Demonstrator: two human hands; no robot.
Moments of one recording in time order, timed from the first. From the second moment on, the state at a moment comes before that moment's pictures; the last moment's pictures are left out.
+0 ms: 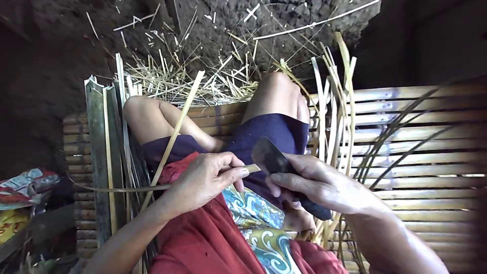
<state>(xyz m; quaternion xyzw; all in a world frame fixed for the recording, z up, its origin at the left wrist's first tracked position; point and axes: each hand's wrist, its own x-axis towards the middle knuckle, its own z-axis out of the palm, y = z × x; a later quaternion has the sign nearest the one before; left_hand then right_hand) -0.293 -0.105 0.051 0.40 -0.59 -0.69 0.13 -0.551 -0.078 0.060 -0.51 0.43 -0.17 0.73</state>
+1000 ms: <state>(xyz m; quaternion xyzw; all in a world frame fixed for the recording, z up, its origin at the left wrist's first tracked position) -0.287 -0.119 0.062 0.35 -0.63 -0.67 0.17 -0.520 -0.087 0.061 -0.48 0.38 -0.21 0.76</state>
